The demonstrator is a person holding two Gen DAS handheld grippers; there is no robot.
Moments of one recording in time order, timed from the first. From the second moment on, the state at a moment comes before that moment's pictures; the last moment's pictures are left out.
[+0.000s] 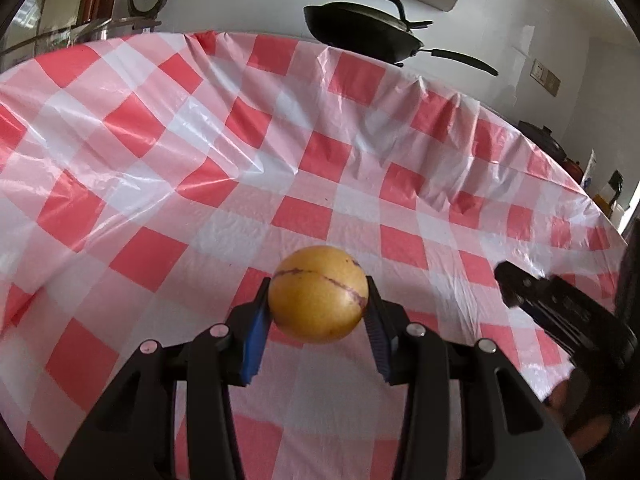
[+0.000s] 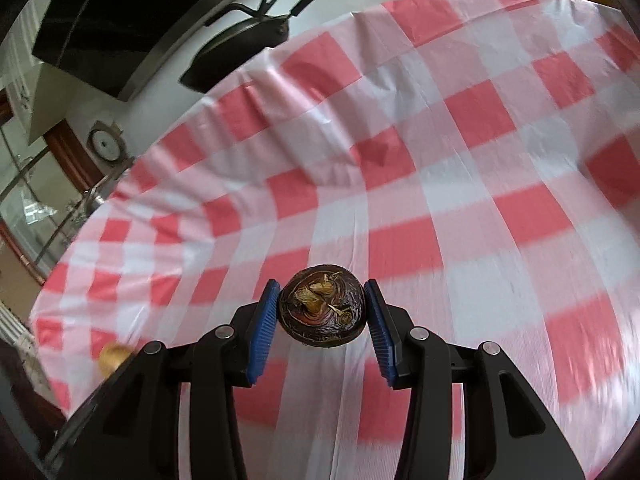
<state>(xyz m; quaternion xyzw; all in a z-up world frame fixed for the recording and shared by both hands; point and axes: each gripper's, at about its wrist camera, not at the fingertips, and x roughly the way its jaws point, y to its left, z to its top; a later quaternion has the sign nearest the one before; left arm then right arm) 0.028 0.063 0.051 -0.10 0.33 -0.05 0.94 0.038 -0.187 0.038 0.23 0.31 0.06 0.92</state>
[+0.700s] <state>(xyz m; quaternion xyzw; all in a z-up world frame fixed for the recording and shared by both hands) -0.149 0.147 0.065 -0.05 0.30 0.03 0.95 -0.131 -0.078 0.056 0.13 0.32 0.20 0.92</state>
